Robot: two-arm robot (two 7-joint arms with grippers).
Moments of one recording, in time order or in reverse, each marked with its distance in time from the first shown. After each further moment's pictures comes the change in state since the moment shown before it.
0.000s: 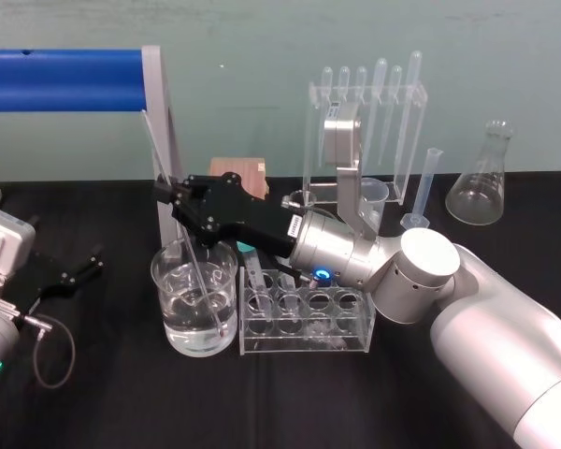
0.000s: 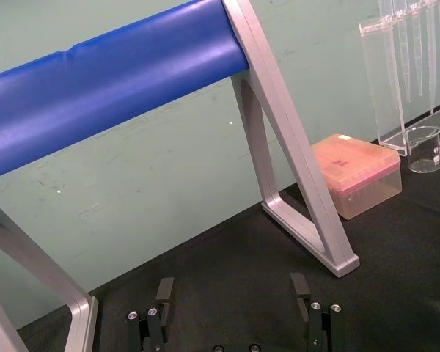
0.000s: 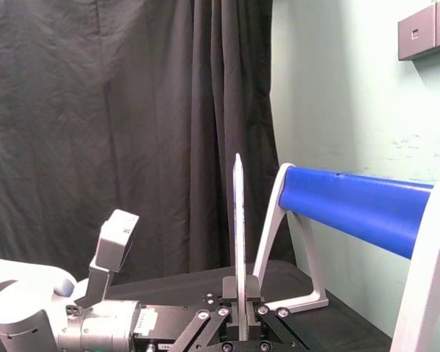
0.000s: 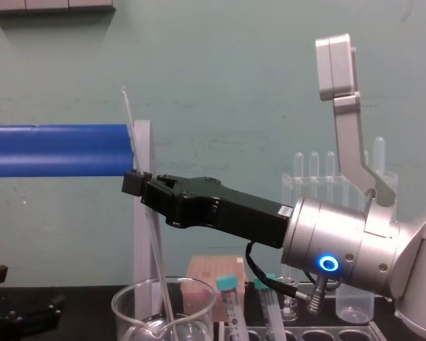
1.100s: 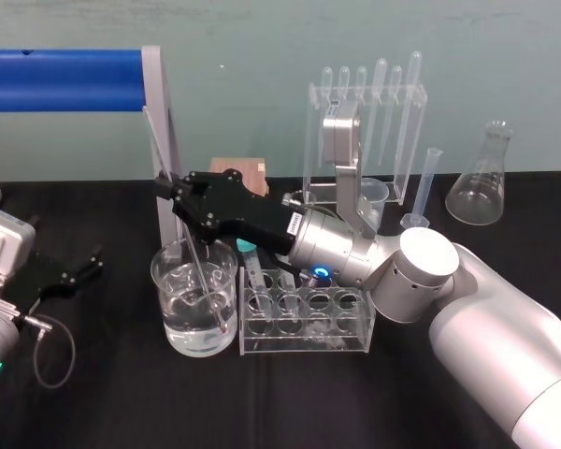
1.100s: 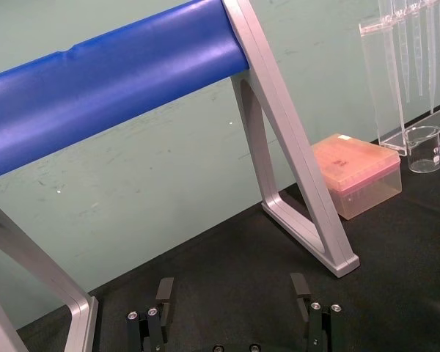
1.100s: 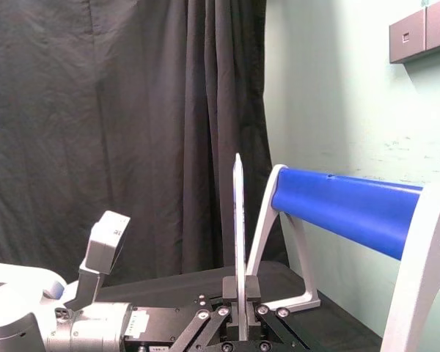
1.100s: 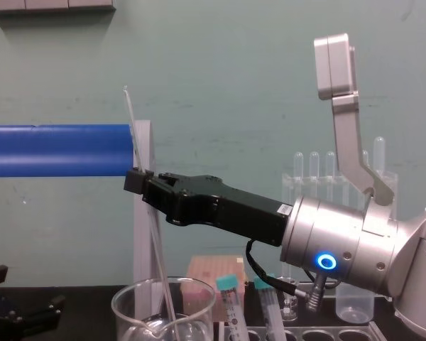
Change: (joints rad) left arm 0.000 0.000 0.000 0.000 0.000 0.000 0.000; right arm 0.000 -0.006 0.007 0.003 -0.013 -0.007 -0.019
